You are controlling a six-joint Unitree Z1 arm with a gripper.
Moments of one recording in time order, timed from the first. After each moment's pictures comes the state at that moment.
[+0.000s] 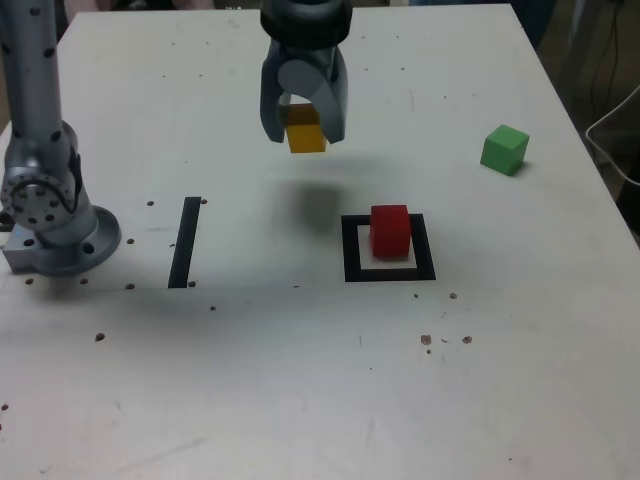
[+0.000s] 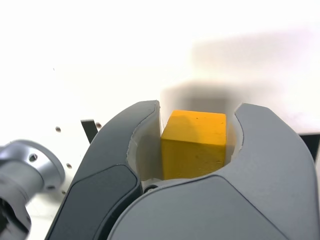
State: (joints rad) arm 0.20 1.81 -1.38 1.24 0.16 0.27
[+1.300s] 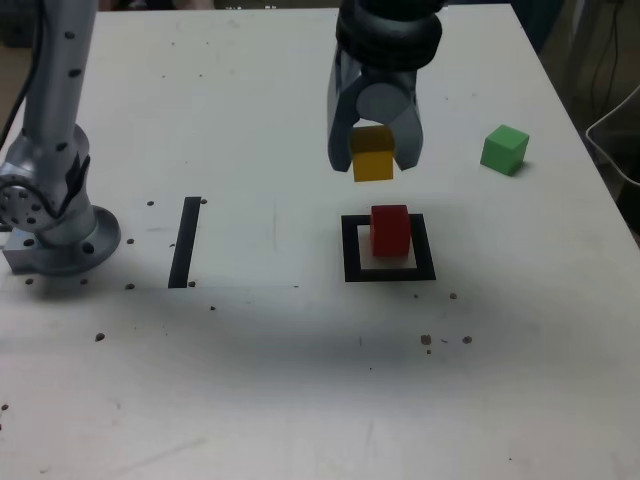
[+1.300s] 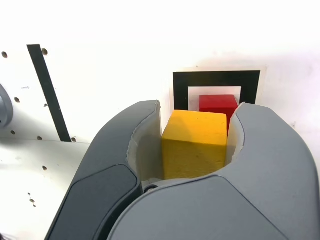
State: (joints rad) arm -0.05 2.02 -1.75 1.49 0.12 -0.07
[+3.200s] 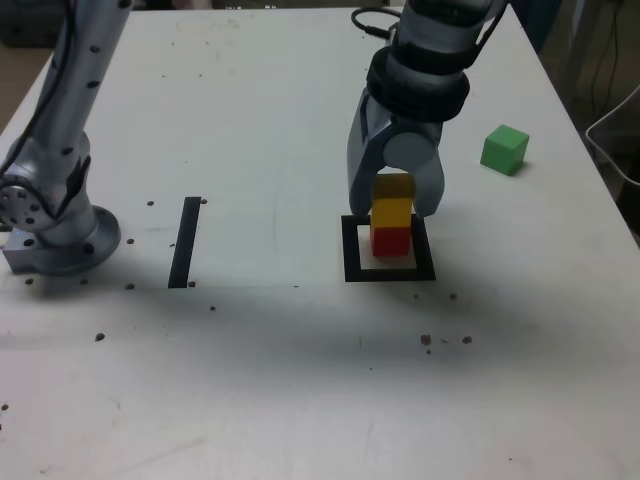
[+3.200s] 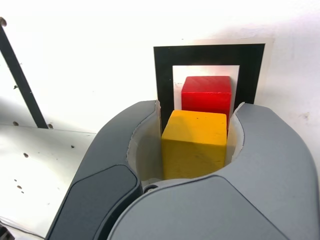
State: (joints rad) arm -0.07 2.14 -1.79 1.45 0.04 -0.08
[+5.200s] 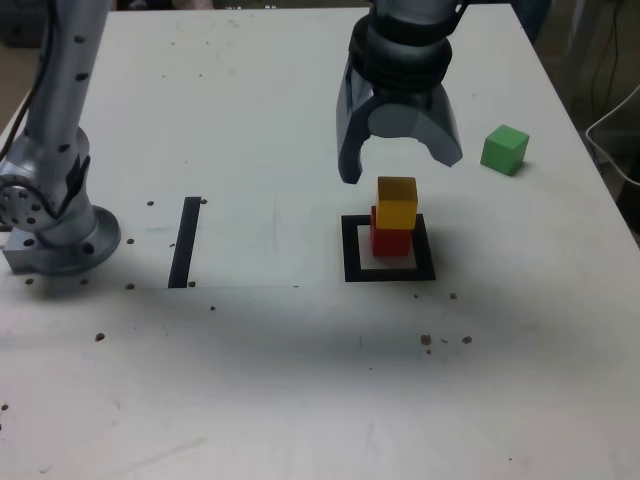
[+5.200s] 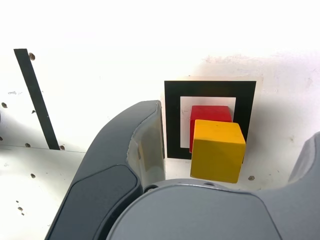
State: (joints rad) arm -0.05 2.05 -1.74 1.44 0.15 -0.09
